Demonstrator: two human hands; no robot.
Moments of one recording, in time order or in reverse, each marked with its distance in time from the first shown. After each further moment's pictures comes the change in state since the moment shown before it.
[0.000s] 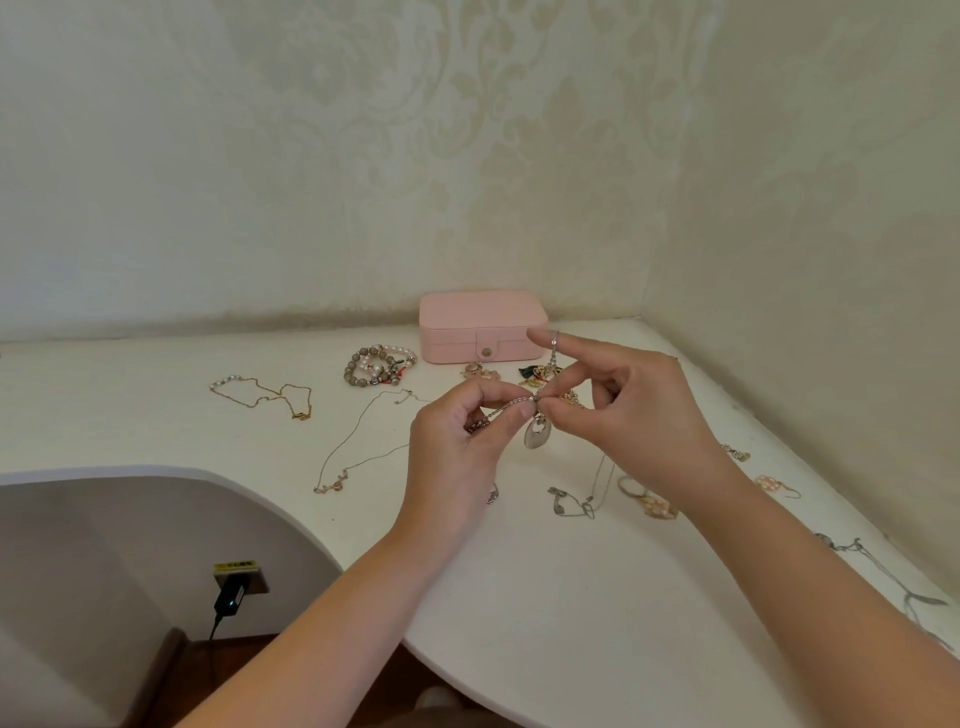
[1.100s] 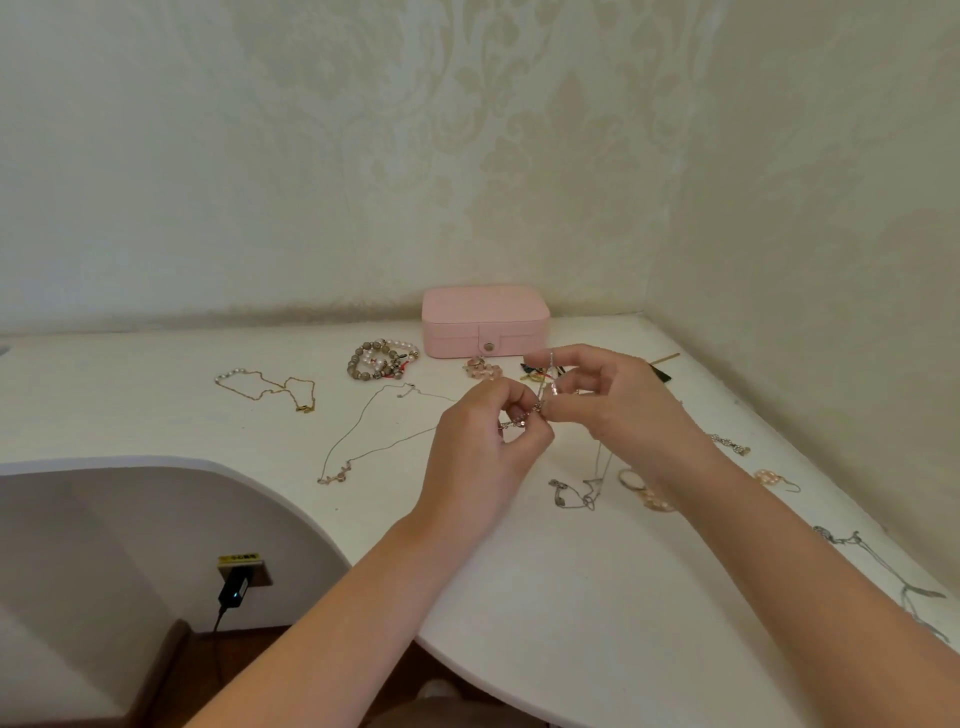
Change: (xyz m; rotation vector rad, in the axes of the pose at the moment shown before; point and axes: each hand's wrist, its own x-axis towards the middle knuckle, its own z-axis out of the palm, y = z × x) left_hand -0.001 -0.007 0.008 0.435 -0.055 0.080; right_hand 0.004 0.001 0.005 0.210 -0.106 0.299
